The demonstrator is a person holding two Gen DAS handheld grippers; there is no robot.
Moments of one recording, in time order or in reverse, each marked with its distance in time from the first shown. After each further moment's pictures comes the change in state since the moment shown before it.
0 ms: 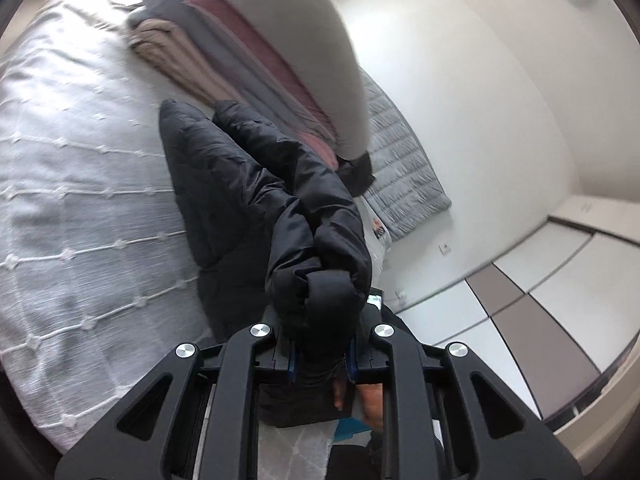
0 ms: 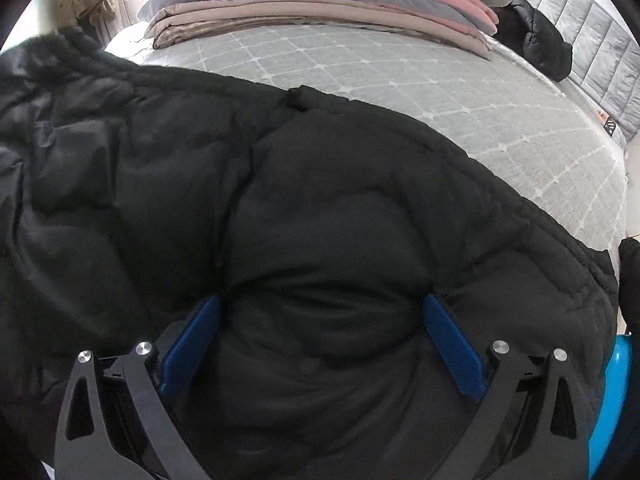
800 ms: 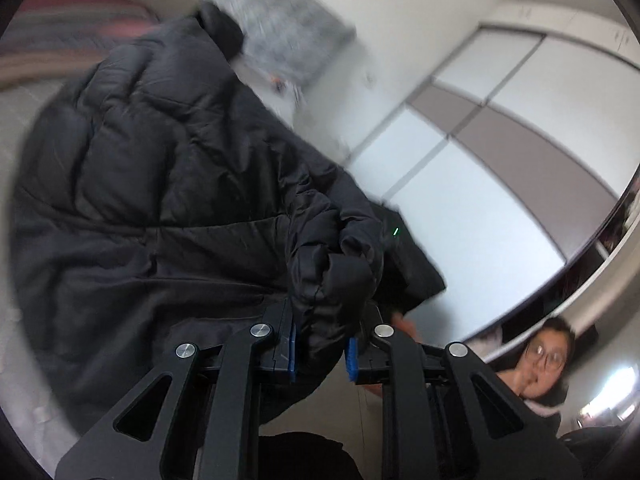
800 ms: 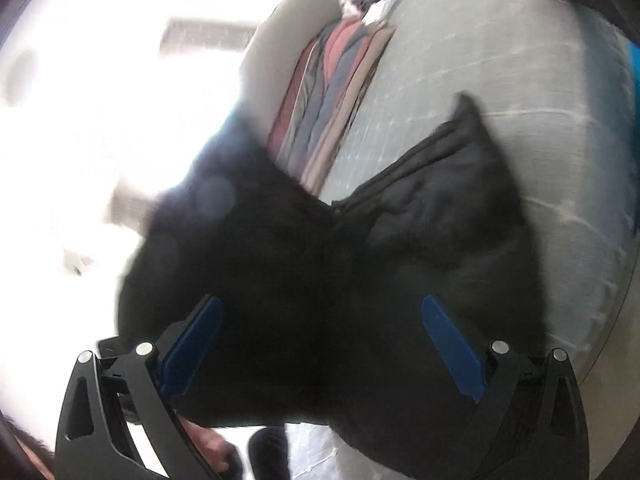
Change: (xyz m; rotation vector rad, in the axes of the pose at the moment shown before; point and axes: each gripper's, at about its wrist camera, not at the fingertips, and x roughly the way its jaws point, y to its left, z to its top) left arm 0.248 -0.183 -0.135 0.426 0.548 -0.175; right arm -0.092 -0.272 -0.198 0.850 -0.342 0.976
